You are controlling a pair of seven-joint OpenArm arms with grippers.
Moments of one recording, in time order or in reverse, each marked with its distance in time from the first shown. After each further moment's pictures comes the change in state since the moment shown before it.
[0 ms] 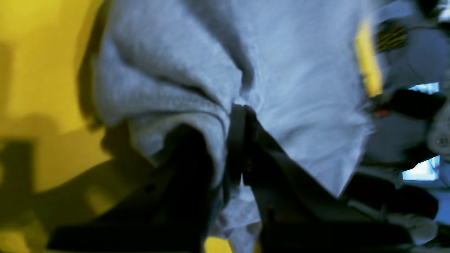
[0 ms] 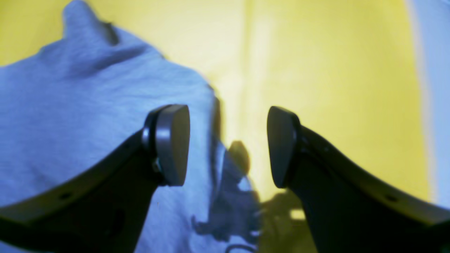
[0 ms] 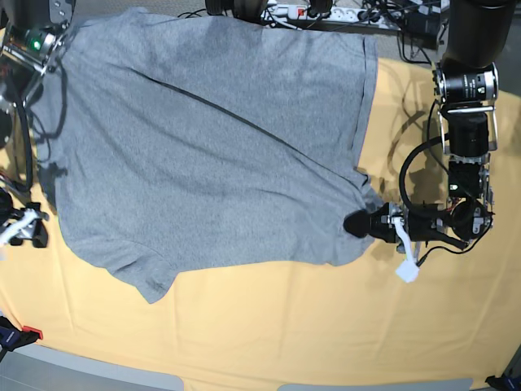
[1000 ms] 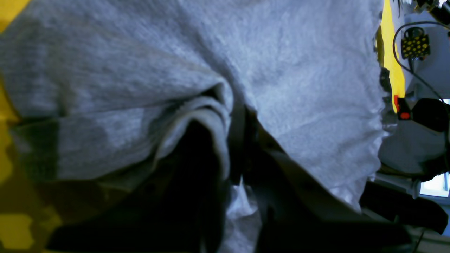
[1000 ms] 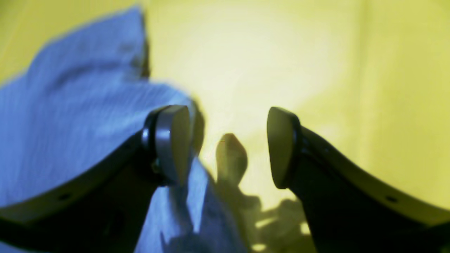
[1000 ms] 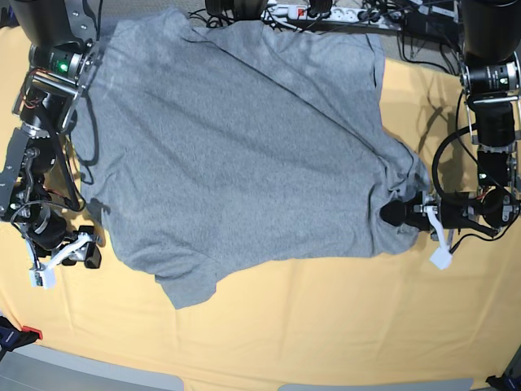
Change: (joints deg) left arm 2.1 -7.5 0.2 0.0 -0.3 0.0 0.0; right arm 6.5 -8.9 -8.7 -11.3 -8.8 -0.2 12.6
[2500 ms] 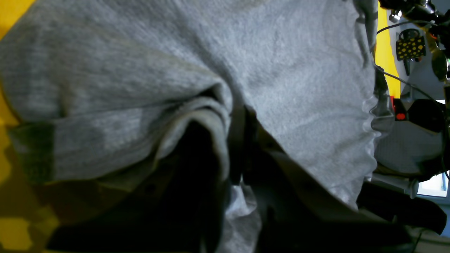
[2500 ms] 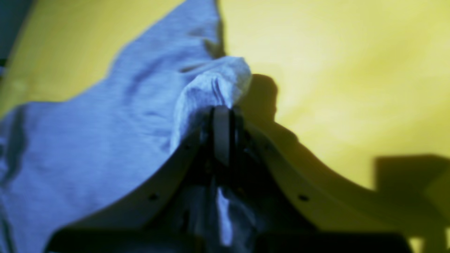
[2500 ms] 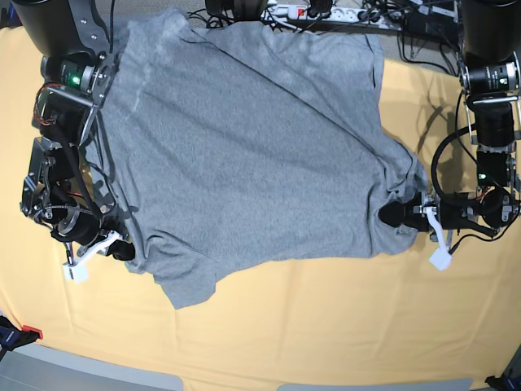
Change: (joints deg) left arm 0.0 0.3 0.0 0.0 -0.6 0.0 0.0; right arm 4.6 -3.7 0.0 -14.8 10.3 7.1 -3.0
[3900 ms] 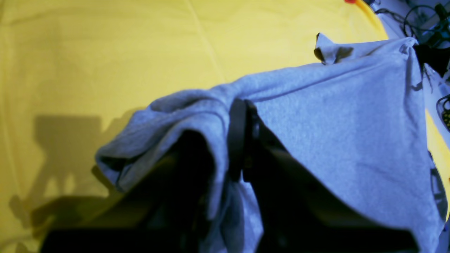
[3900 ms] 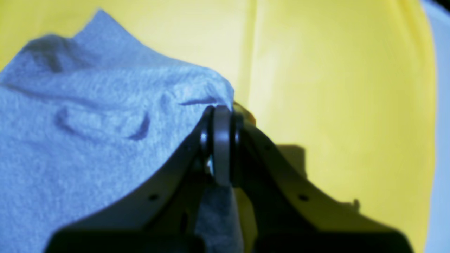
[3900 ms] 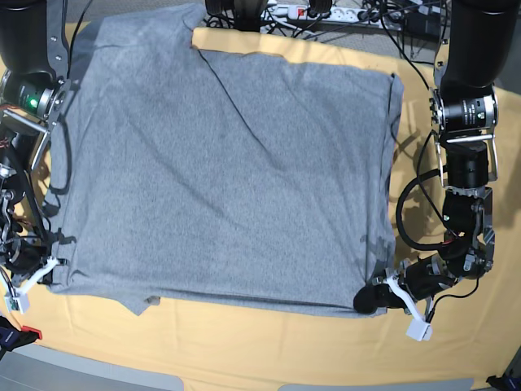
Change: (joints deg) left arm -10.8 9.9 0.0 0.0 24.5 0.0 -30.7; right arm 7.7 11.2 -3.4 2.4 -23.1 -10.7 6.6
